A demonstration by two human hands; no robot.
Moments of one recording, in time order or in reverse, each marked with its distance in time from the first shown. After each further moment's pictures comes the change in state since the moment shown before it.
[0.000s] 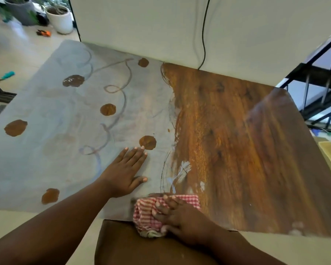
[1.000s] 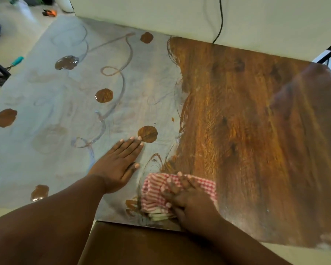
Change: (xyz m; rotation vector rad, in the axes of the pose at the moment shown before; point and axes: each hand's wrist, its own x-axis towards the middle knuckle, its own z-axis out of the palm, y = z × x) left_hand 0.007 -0.014 0.012 -0.123 0.074 -0.018; right_hand 0.021 0.037 0.005 -0.149 0.311 0.109
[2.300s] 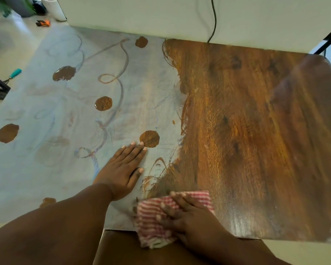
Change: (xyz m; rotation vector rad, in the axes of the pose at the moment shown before) left_hand 0.001 0.002 -0.005 -0.045 -0.042 -0.047; right_hand -0.010 -0.023 -0.002 -0.151 -0.186 -0.125
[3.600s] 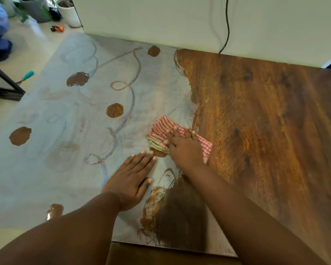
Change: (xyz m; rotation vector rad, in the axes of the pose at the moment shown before) left_hand 0.001 0.001 0.001 0.011 0.007 -0.007; right_hand 0.158 0.083 -0.072 0.231 0.233 0.539
